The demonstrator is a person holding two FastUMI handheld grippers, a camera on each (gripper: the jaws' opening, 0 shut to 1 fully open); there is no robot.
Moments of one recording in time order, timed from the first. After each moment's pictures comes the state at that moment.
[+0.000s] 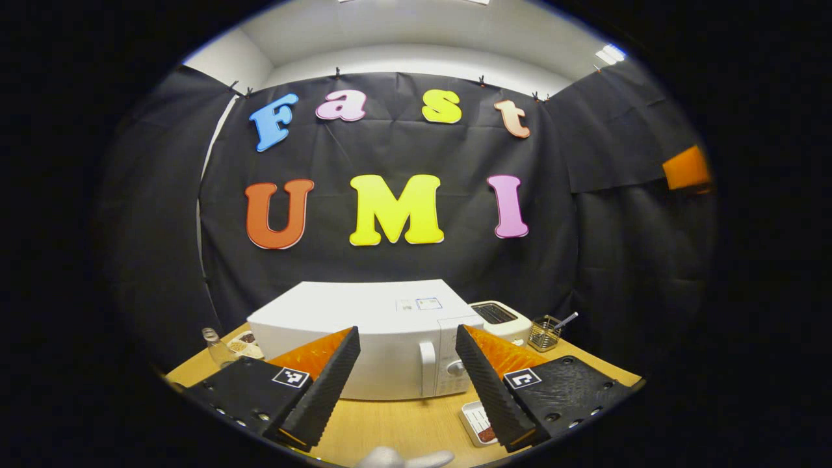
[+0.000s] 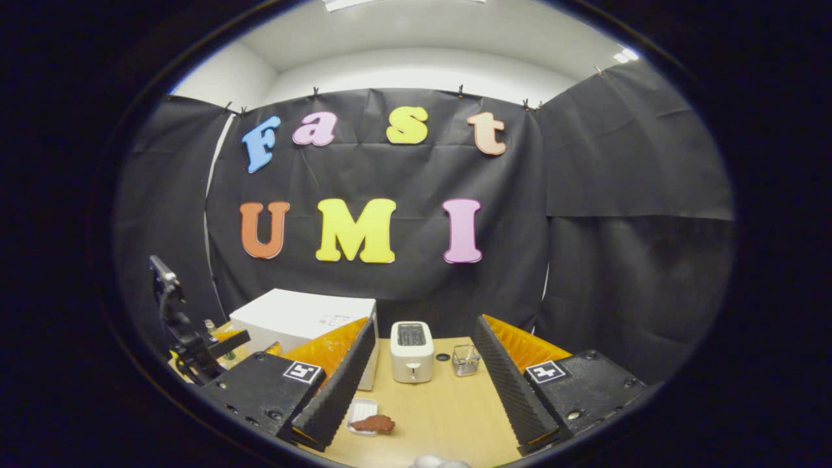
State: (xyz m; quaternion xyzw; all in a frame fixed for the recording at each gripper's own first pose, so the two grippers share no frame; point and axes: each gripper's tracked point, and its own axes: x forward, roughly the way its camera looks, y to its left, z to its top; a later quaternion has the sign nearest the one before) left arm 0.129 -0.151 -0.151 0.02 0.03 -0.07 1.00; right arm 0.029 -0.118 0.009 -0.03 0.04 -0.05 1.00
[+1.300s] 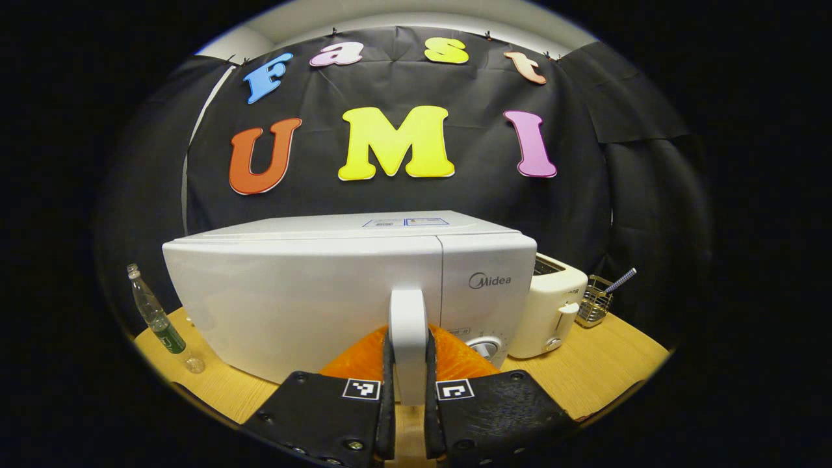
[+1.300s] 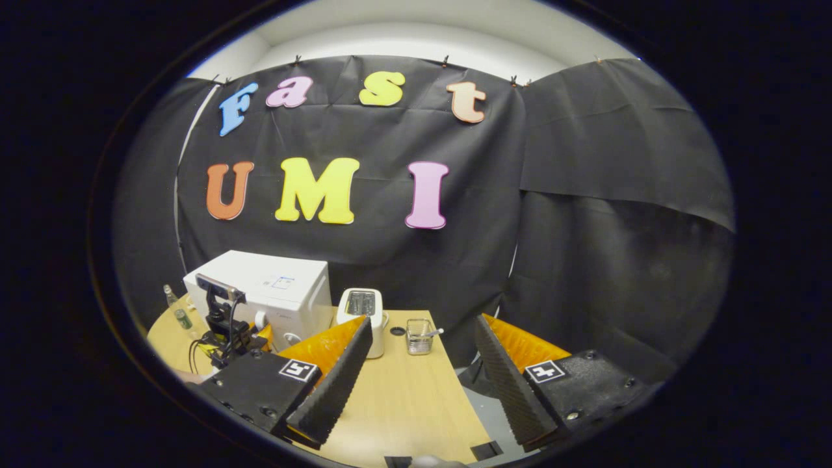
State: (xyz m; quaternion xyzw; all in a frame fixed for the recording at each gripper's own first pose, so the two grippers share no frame) left arm 0.240 -0.174 -0.280 0.02 0.10 -0.03 0.99; right arm 0.046 -0.191 -0.041 -0.05 0.11 -0.10 0.99
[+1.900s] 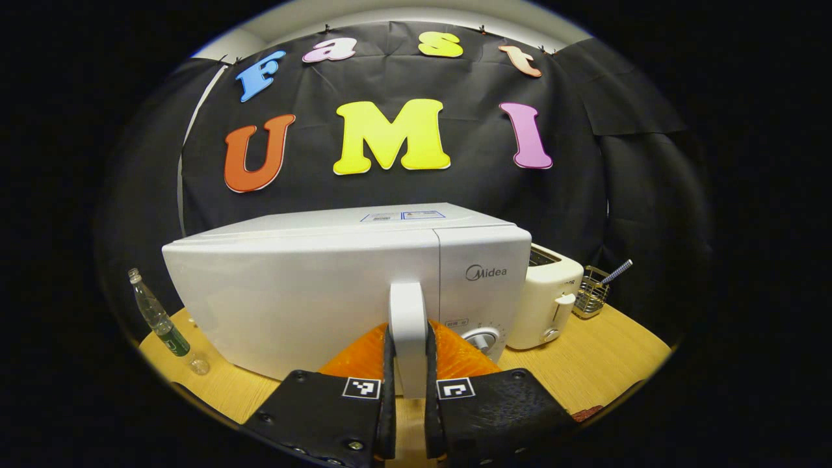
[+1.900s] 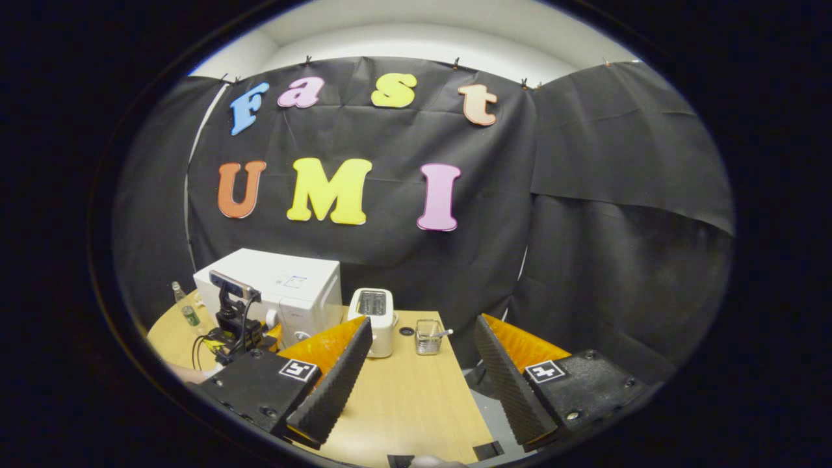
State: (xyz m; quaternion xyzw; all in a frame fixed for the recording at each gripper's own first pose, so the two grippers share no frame) left arm 0.232 -0.174 -0.281 0.02 0.12 -0.04 0.99; right arm 0.041 -0.175 -0.037 -0.06 0.10 -0.08 0.99
